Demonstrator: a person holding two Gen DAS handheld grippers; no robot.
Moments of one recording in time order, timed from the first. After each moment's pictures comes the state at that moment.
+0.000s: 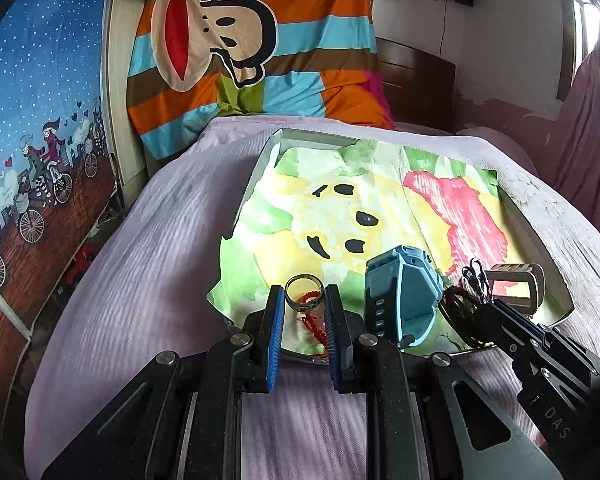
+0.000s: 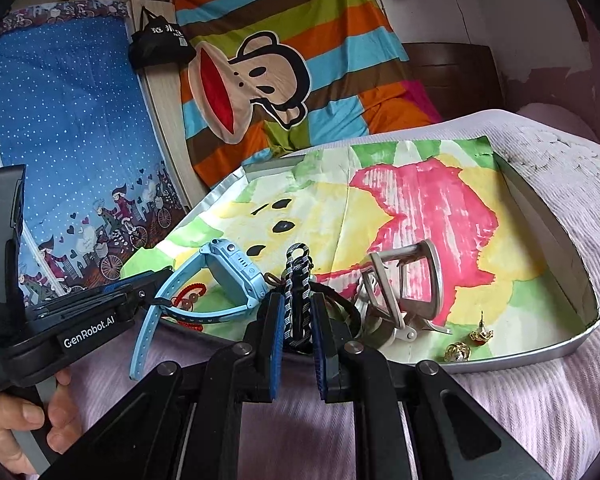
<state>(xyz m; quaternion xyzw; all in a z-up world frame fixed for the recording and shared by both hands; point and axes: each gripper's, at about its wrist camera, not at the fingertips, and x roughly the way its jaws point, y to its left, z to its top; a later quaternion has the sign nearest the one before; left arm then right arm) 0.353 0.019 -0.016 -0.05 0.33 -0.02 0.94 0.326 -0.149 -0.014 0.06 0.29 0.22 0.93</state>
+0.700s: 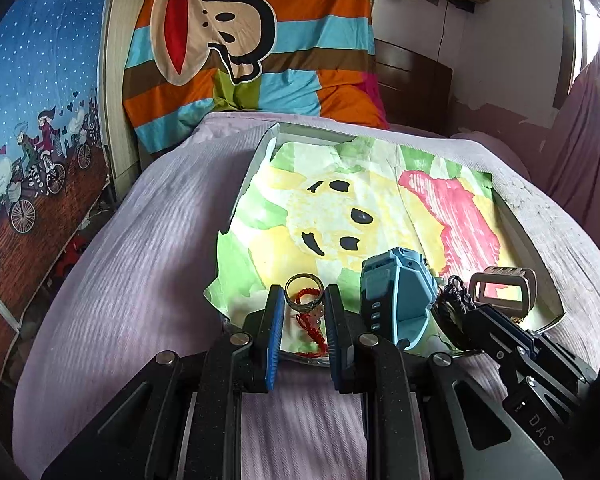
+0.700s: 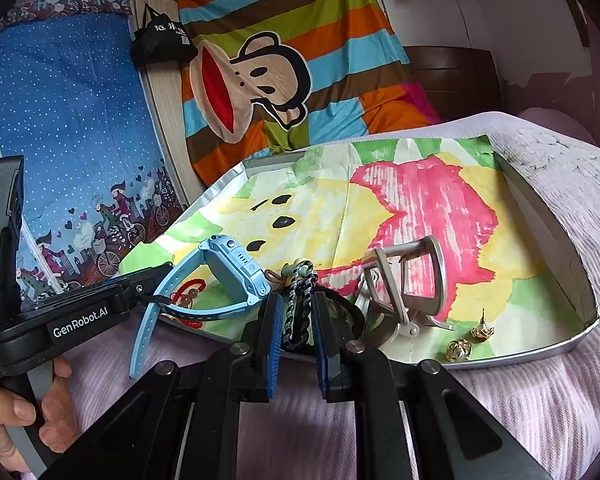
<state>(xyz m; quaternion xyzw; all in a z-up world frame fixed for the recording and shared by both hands) 0.352 0.023 -0.019 -0.08 0.33 -0.04 0.94 0.324 -0.149 -0.020 0.05 0.28 0.22 0.93</state>
